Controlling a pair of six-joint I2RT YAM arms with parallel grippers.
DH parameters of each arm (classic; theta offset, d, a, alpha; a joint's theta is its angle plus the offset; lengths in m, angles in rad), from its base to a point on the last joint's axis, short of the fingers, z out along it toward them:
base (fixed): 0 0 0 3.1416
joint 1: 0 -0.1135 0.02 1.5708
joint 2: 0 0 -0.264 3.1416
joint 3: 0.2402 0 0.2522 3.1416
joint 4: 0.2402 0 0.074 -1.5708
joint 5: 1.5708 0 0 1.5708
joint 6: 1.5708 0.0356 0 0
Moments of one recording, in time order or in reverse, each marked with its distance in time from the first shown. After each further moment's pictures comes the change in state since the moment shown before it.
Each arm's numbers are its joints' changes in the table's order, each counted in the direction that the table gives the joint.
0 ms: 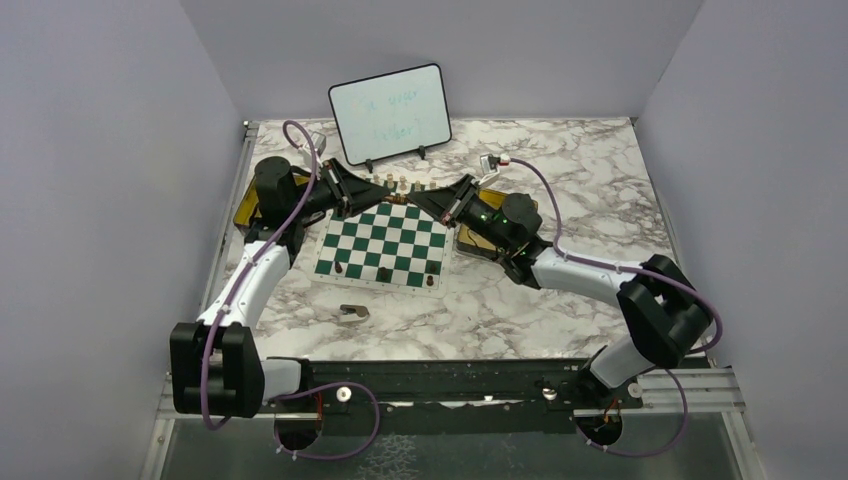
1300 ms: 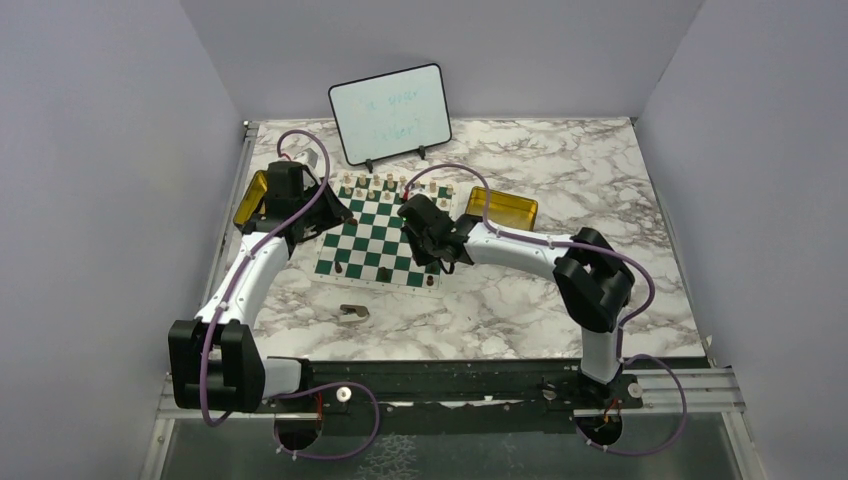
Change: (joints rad) left arm 0.002 0.026 0.091 0.624 -0.665 0.743; right arm -0.193 0.374 0.557 1.286 0.420 -0.821
